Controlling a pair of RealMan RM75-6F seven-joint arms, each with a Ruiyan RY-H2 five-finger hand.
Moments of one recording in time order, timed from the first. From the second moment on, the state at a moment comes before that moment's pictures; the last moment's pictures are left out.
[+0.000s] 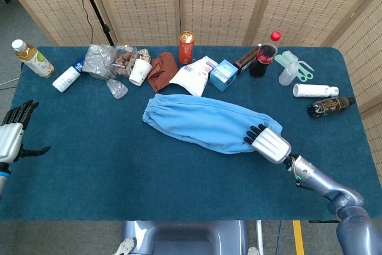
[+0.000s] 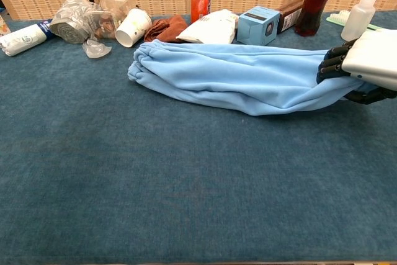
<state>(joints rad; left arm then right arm) -0.34 -1.04 -0.10 -1.58 1.24 1.20 -0.18 0.63 -1.74 -0.15 -0.34 -1.88 1.47 0.26</state>
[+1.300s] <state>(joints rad) -0.34 -1.06 -0.13 -1.54 1.21 1.12 -0.17 1.10 -1.95 0.00 -0.35 -1.76 1.17 0.35</state>
